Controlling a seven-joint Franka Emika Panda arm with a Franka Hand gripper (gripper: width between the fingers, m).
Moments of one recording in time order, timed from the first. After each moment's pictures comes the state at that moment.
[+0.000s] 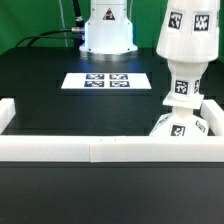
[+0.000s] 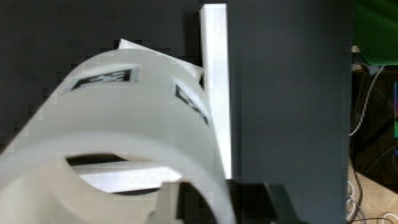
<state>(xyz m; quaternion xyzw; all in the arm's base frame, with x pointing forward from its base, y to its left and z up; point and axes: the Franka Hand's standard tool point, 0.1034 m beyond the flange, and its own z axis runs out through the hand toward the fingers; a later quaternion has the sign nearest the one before) 0.599 0.114 0.210 -0.99 0.03 0.08 0.08</state>
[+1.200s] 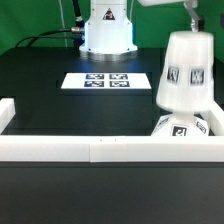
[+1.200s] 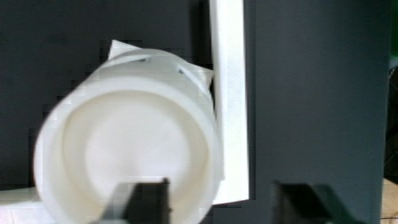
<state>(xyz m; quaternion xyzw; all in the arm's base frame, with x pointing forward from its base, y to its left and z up) 0.596 0.114 0.168 -0.99 0.03 0.07 0.07</state>
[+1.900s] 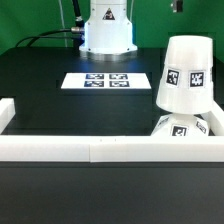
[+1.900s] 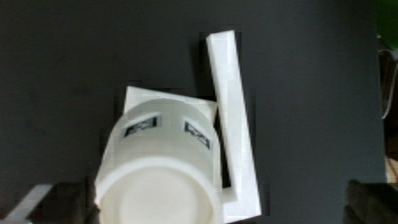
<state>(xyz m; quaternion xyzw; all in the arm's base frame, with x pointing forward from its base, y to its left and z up) 0.563 0.119 0.192 -0.99 0.09 0.07 0.06</state>
